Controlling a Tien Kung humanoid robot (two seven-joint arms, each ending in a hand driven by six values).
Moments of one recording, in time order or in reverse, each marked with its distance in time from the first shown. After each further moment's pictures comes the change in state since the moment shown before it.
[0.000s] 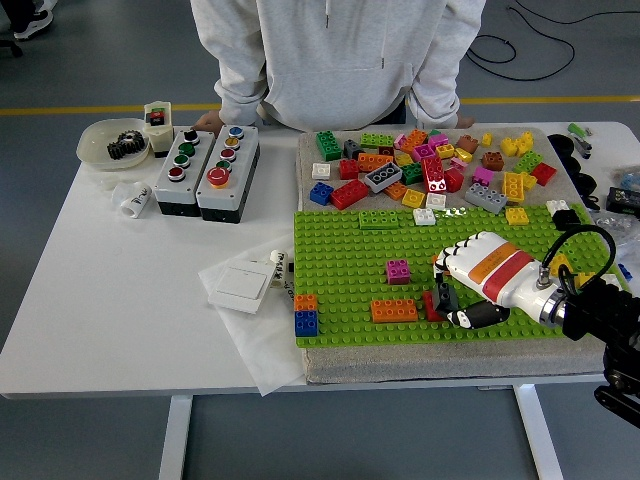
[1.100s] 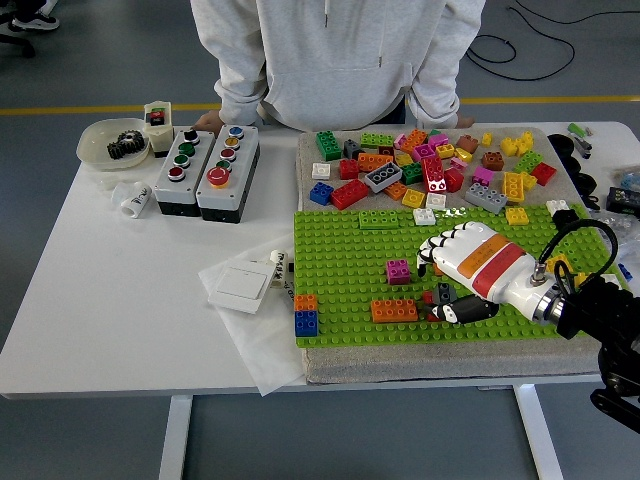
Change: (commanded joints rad) left arm -0.007 0.002 -0.006 0.000 0.001 0.003 -0.001; right arm -0.020 -0.020 0.038 0.143 0.007 -0.027 -0.030
